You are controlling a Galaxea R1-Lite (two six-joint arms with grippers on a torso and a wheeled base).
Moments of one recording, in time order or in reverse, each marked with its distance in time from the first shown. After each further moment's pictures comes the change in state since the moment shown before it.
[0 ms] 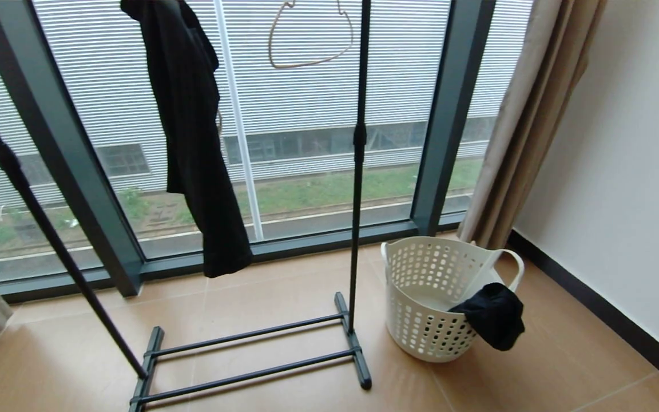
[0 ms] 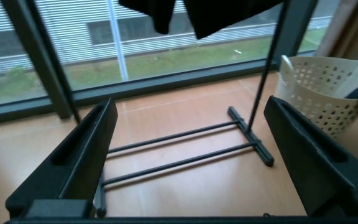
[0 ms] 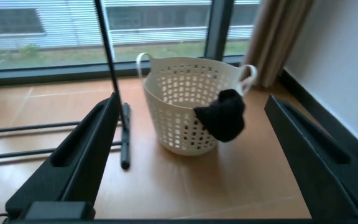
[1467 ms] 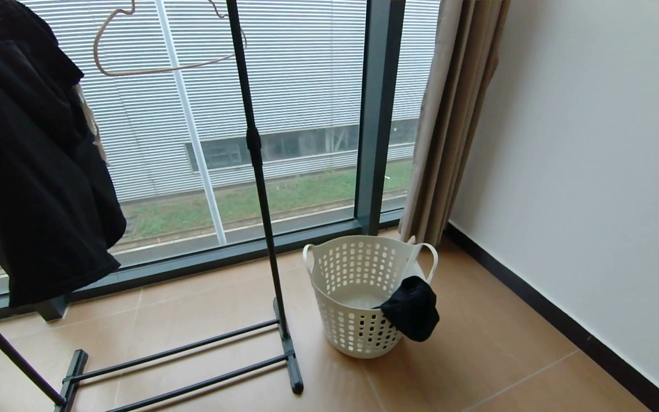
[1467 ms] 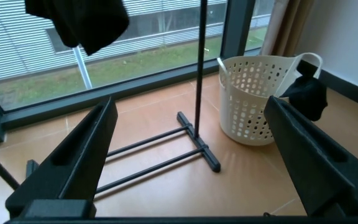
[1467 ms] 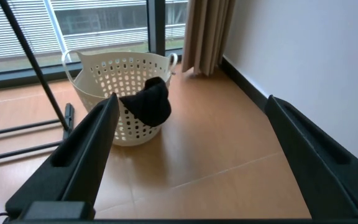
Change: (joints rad) left arm -0.001 0.000 0.000 0.000 -0.001 0.001; right arm 0.000 0.000 0.000 0.000 0.001 -0.001
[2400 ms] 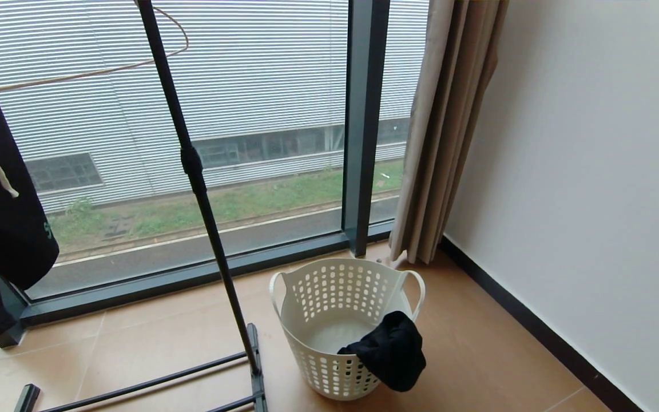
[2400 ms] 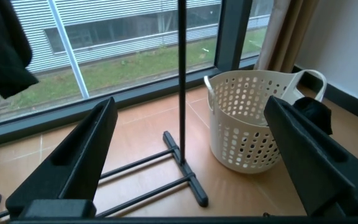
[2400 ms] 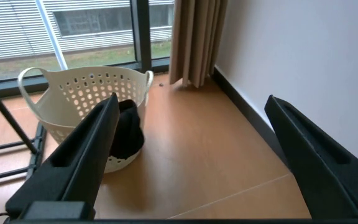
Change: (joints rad) left arm 0.000 0.000 0.000 0.000 0.000 -0.001; right arm 0.000 0.000 0.000 0.000 0.001 0.000
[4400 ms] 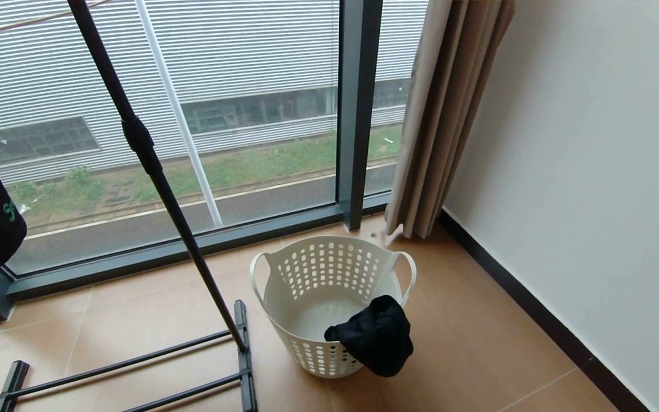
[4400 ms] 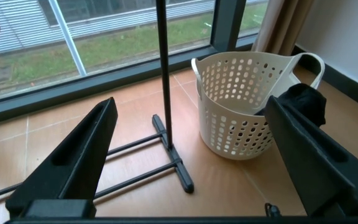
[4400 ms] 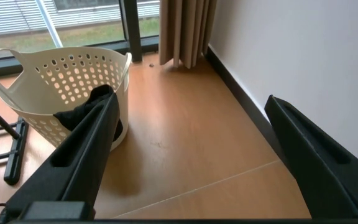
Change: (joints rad) left arm 0.001 0.000 0.000 0.000 0.003 0.000; right arm 0.000 0.000 0.000 0.000 0.000 0.000
